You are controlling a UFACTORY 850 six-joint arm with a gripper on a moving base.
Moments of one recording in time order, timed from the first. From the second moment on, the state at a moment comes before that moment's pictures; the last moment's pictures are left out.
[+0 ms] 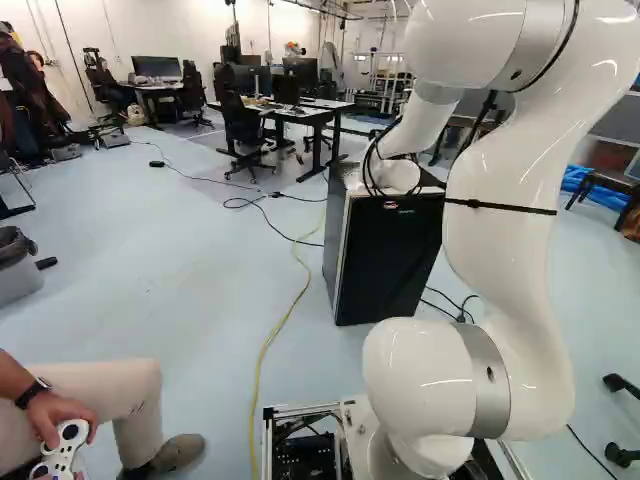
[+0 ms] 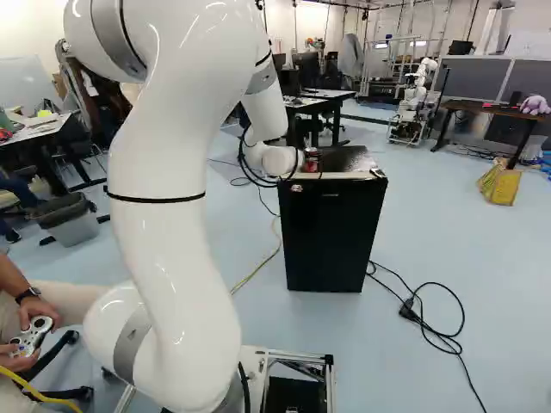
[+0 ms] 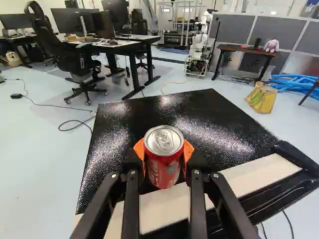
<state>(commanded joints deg) -13.7 -23.0 -52.9 3.1 41.7 -2.2</state>
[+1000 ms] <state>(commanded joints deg) -13.6 -19.5 -52.4 3.0 41.7 -2.2</state>
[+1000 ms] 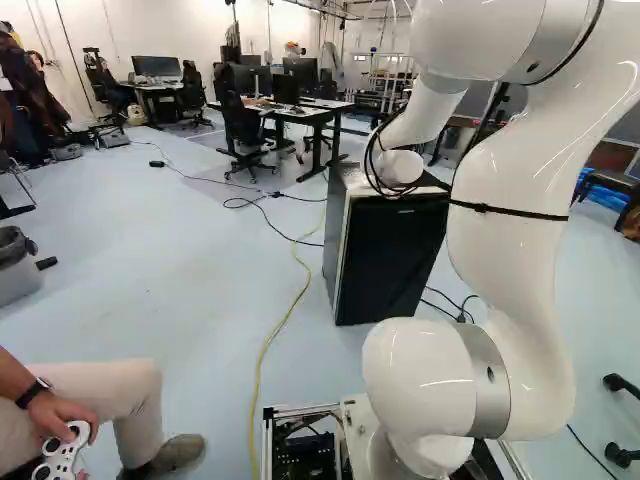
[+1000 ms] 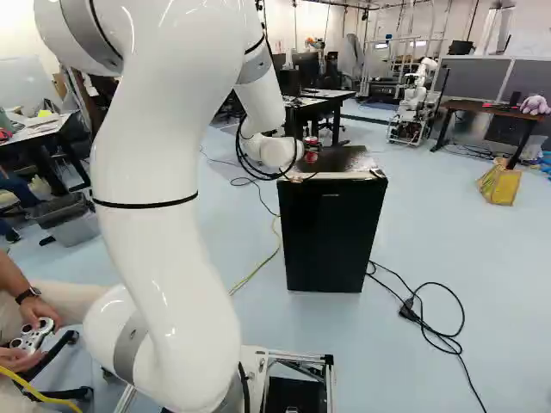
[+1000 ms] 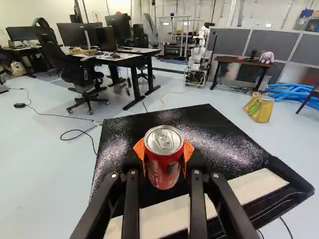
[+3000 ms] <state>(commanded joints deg) -3.4 7.2 -16.8 0.8 47.9 -0.6</state>
